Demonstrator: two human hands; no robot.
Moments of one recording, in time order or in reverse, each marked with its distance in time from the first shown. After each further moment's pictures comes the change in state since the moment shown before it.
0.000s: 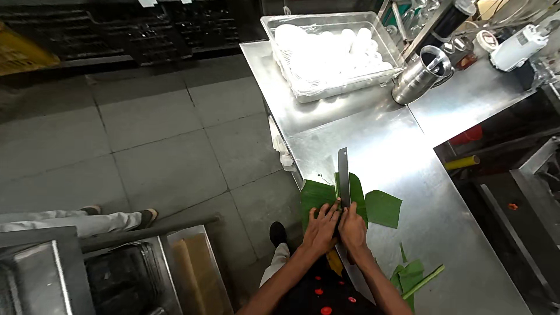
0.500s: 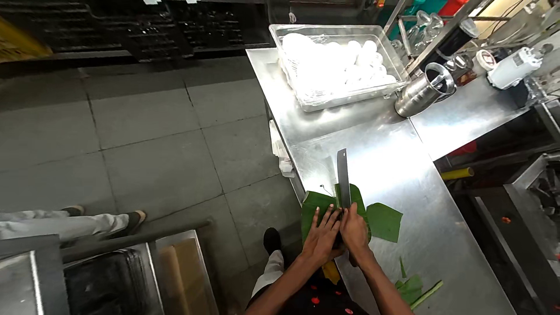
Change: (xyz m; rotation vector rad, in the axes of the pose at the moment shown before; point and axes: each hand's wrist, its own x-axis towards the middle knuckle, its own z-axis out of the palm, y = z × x) left_hand 0.014 -0.009 0.001 -0.041 -0.054 0.041; right_hand 0.035 -0.016 -0.013 -0.056 -0.053 -0.017
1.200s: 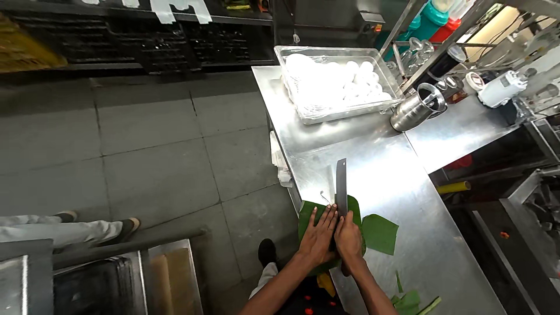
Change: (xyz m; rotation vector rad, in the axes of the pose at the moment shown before) left_hand 0.027 -0.007 -0.012 0.111 -0.015 -0.020; right_hand 0.006 -0.009 -0.002 0.035 -0.001 0.047
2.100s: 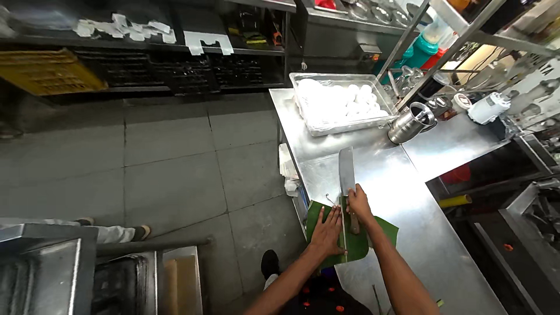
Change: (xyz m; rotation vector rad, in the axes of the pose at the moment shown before) left_hand 0.001 0.016 -0.026 0.046 -0.109 -0.078; right_hand 0.095 -0.004 -0.035 0.568 -0.110 -0.135
